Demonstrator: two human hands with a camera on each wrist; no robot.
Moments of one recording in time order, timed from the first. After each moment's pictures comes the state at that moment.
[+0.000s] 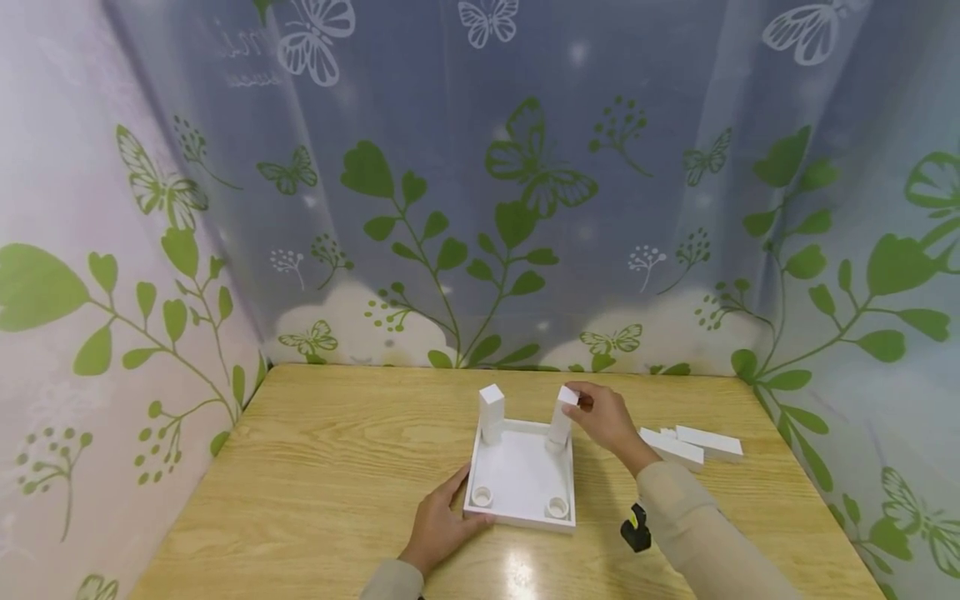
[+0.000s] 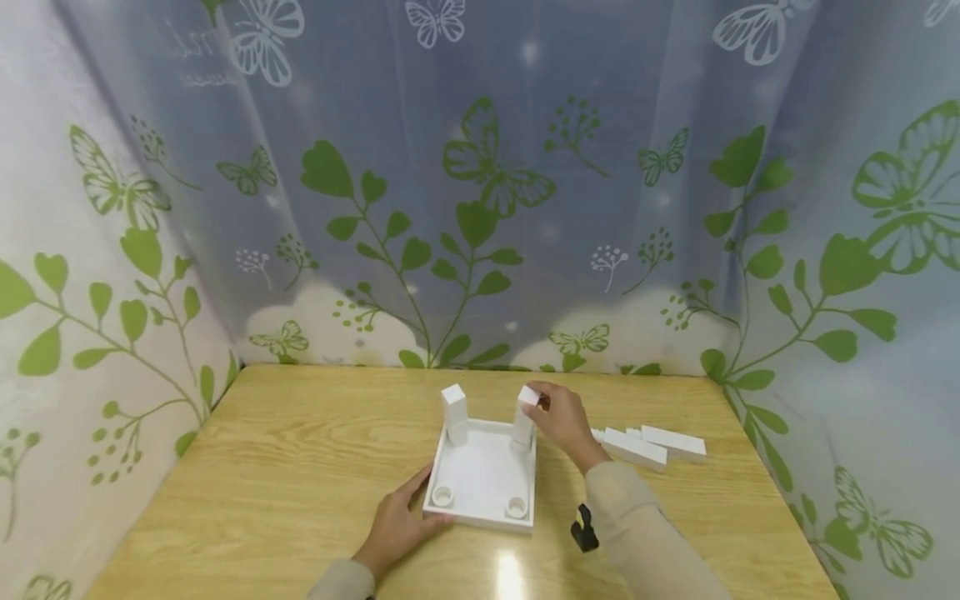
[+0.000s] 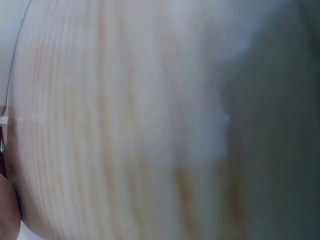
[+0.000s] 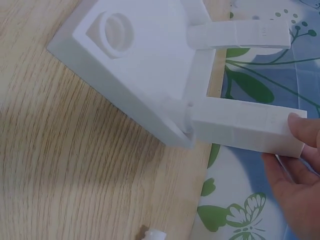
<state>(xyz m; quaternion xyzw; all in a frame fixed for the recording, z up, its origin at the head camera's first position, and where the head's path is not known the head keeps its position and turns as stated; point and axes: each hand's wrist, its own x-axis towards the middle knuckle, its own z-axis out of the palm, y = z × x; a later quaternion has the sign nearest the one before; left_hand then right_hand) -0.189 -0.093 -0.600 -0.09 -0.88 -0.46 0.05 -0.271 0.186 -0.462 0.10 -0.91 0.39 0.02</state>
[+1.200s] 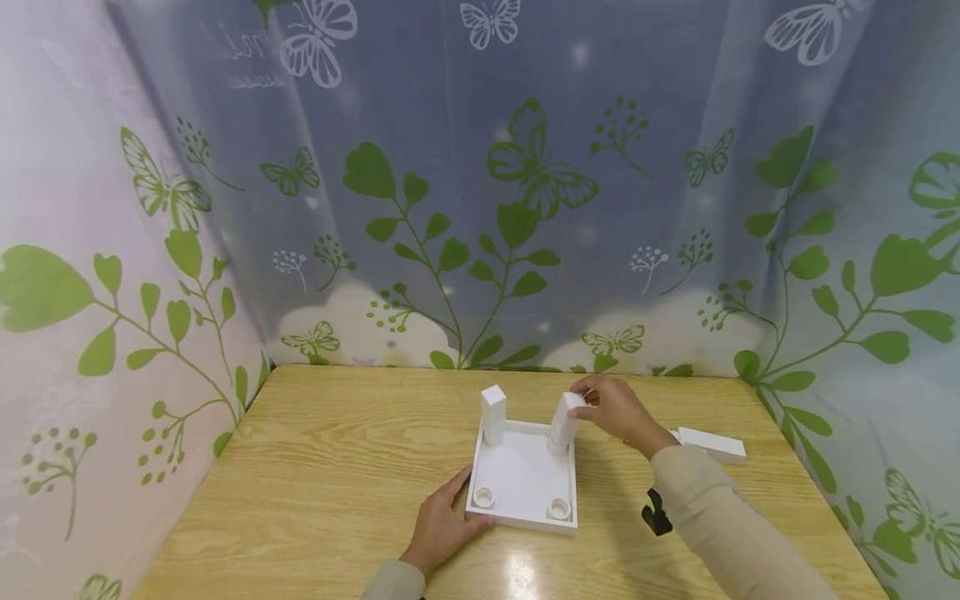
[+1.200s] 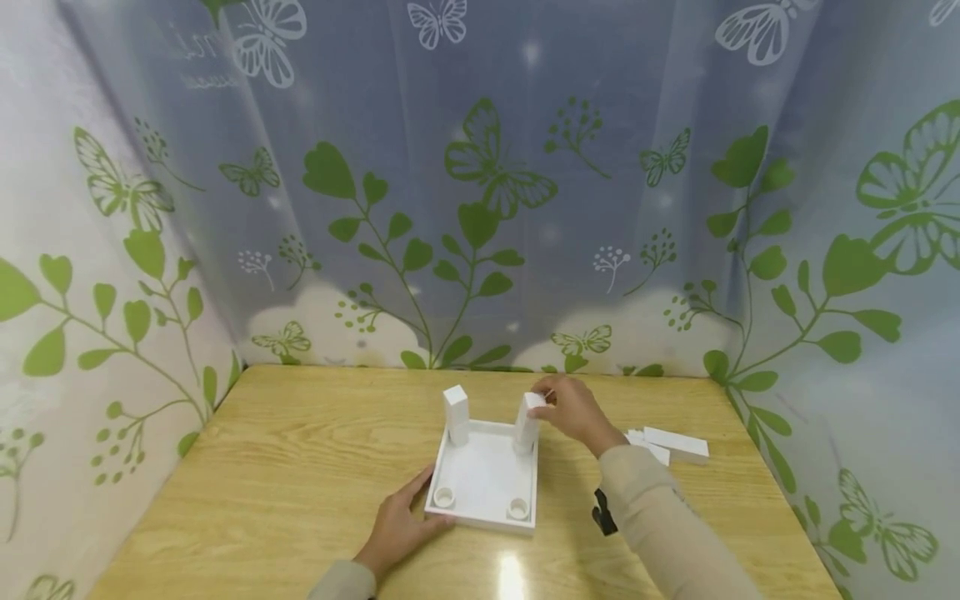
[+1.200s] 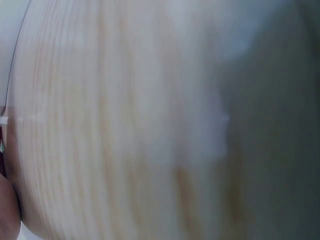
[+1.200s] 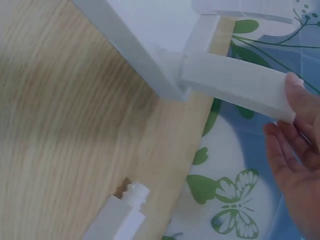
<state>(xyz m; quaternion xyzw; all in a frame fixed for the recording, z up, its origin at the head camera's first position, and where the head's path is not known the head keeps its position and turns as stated) -0.191 -0.094 -0.604 -0.10 -0.88 -0.46 0.06 -0.284 0.203 -0.446 0.18 -0.93 0.33 -0.02</state>
